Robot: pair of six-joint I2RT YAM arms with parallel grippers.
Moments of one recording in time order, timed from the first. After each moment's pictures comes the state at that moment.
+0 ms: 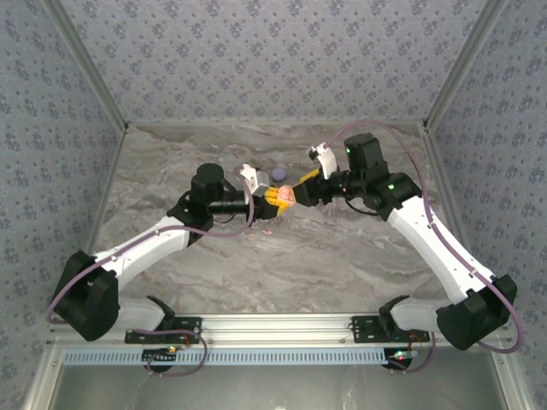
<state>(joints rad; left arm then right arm) -0.64 1.32 0.85 0.28 0.79 0.03 0.48 1.25 1.27 -0.63 -0.56 0.03</state>
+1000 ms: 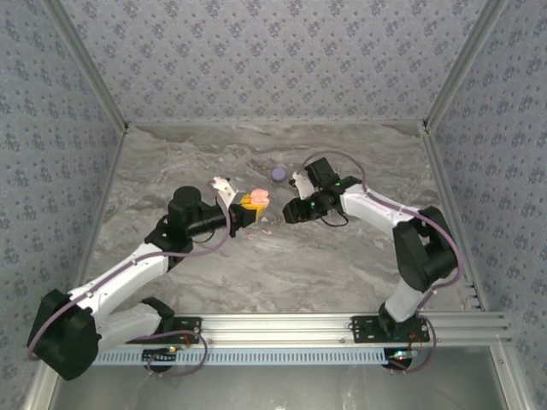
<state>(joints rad) -0.58 1.05 0.61 0.23 0.52 -0.07 0.54 1.70 1.14 -0.52 -0.44 0.21</state>
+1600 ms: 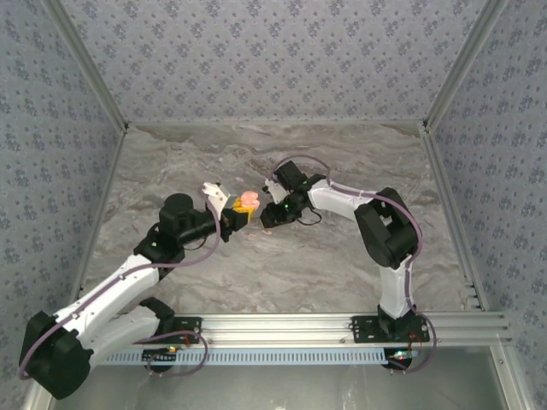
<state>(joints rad) -0.58 0.92 0.58 0.12 0.42 -0.05 0.65 1.97 1.34 -0.53 -0.46 0.22</state>
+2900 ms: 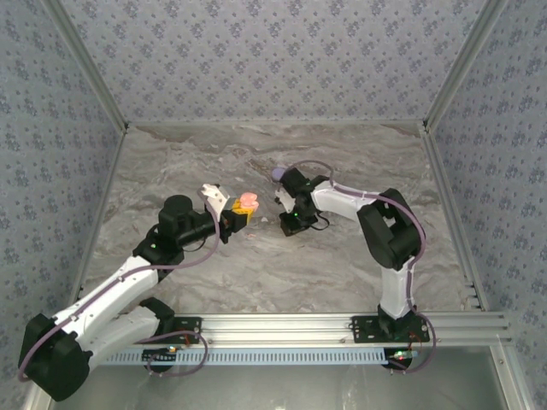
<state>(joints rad) -0.58 0.91 0.57 0.11 0.42 -0.05 0.62 1.93 1.29 -0.73 -0.22 0.10</state>
